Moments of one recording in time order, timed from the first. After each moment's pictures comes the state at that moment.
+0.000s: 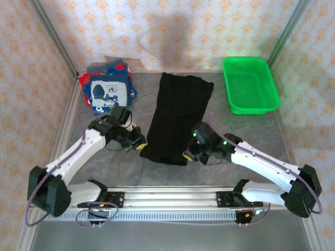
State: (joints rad) left arm -0.37 1.26 0.97 -0.86 0.53 -0.91; right arm 0.79 1.13 0.85 -0.73 -0.25 1.34
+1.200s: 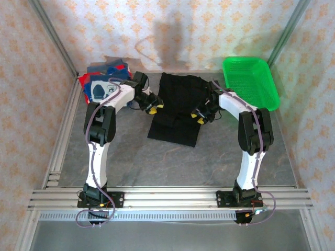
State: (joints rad) left arm -0.23 2.23 1.82 -0.80 0.58 -0.74; right arm 0.23 1.96 1.45 -0.79 -0.44 0.85
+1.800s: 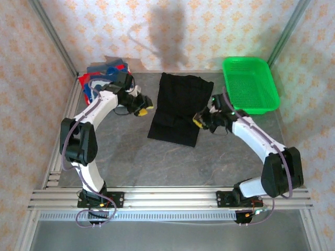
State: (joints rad) left arm -0.20 1.81 1.46 -0.80 0.56 -0.67; right arm 0.35 1.40 0.98 -0.51 -0.41 1.04
